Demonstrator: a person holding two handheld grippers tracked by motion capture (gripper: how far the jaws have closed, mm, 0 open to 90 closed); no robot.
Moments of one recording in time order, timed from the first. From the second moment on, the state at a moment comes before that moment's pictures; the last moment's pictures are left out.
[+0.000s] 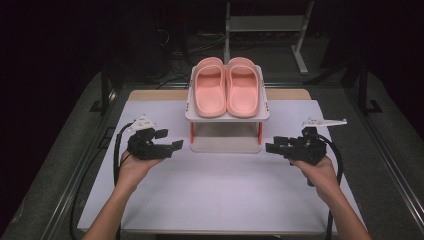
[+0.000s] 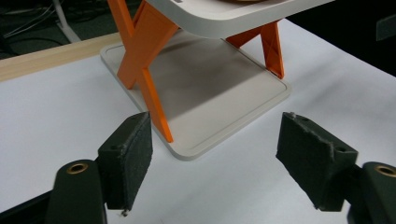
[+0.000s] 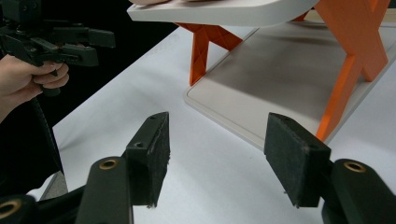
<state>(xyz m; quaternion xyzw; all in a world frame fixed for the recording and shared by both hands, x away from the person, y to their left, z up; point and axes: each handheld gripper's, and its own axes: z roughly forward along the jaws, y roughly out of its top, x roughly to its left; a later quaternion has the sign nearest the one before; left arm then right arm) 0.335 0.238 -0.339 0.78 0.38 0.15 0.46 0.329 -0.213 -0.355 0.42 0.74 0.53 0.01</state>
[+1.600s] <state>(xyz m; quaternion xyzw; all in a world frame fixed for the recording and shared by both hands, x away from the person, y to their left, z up) 0.316 0.250 -0.382 0.79 0.40 0.14 0.45 0.294 -0.251 -0.401 0.44 0.72 0.53 -0.01</state>
